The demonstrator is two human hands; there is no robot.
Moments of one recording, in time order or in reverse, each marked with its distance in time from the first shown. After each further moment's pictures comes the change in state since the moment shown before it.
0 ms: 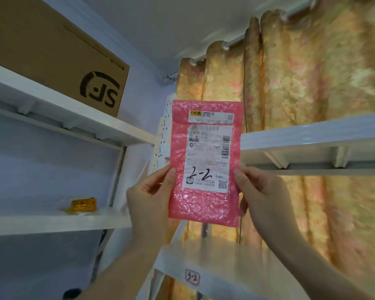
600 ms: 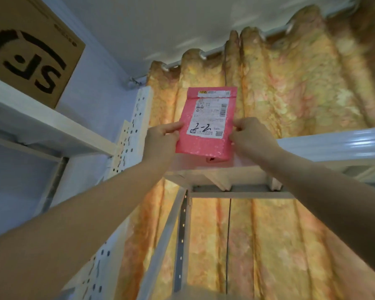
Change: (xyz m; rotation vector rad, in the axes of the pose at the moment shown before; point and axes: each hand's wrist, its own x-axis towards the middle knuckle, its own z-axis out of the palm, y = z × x) left_hand 0.233 -0.145 0.080 0.050 -0.315 -0.010; right_hand 0.211 0.072 0.071 -0.652 0.023 0.020
